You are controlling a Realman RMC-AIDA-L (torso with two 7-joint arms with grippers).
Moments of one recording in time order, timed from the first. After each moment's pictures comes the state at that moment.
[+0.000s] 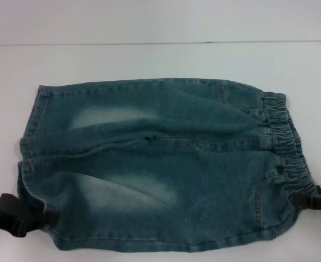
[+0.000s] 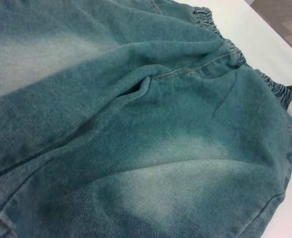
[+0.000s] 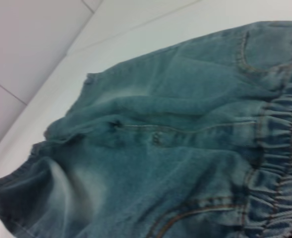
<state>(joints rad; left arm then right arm) -0.45 -2.17 0.40 1.07 2.62 1.89 -1.77 0.35 2.02 -0.35 -0.68 -2.37 -1.67 1.74</state>
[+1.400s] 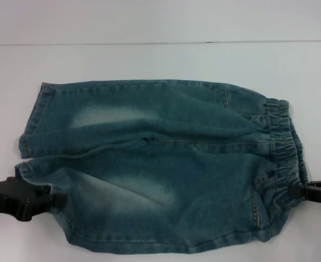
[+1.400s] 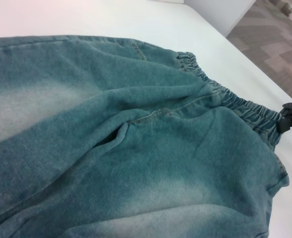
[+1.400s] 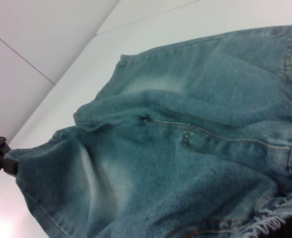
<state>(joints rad) -0.46 -2.16 0.39 1.07 2.53 1.92 -1.78 0.42 2.02 -0.40 -0.67 -2.38 -1.71 1.76</state>
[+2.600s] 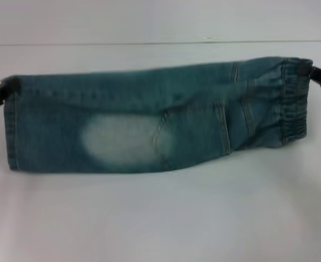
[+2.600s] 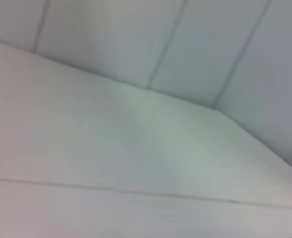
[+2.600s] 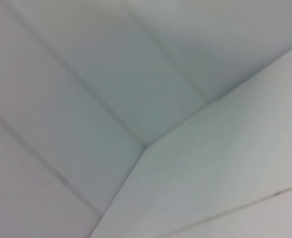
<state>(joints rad) -0.50 -2.11 0.25 0.87 2.16 1.40 -1.76 0.48 2.04 -0.34 -0.47 -1.82 -1.38 1.71</state>
